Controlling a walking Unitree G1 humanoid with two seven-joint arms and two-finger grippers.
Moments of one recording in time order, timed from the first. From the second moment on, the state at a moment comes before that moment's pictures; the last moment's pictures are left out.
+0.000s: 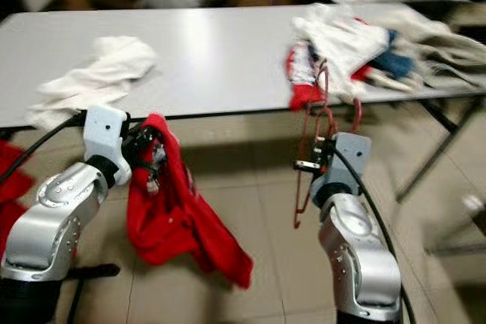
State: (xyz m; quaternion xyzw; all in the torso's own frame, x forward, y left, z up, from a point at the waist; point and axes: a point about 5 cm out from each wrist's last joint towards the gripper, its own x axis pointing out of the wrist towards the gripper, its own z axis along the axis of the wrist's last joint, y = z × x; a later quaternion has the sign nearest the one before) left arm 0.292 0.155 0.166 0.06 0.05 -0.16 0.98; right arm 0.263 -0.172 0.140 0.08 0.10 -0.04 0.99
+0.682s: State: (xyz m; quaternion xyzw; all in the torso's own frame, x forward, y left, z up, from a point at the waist) left arm 0.300 0.162 0.176 0.07 0.01 -0.13 0.99; right arm 0.275 -0.139 0.159 -0.03 0.05 0.13 0.99
